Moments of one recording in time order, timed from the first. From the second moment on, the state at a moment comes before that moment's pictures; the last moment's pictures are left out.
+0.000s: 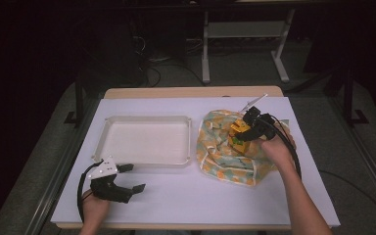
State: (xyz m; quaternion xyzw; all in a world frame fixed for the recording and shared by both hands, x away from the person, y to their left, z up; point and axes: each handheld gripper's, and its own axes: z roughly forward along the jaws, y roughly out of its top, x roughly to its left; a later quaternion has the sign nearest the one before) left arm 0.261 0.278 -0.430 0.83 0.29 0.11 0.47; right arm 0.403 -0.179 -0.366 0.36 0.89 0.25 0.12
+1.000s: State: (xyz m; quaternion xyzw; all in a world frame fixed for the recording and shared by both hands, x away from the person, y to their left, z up) left arm 0.261 0.280 -0.429 0.83 0.29 0.11 0.47; right arm 0.407 -0.185 -0.332 0.36 0.89 0.24 0.13
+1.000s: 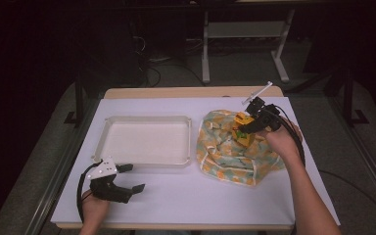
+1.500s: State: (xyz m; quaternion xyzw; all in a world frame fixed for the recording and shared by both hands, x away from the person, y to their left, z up) left arm 0.260 0.280 -0.429 0.82 0.29 0.11 0.47; right arm 0.408 -0.185 -0.313 0.35 0.90 0.24 0.12
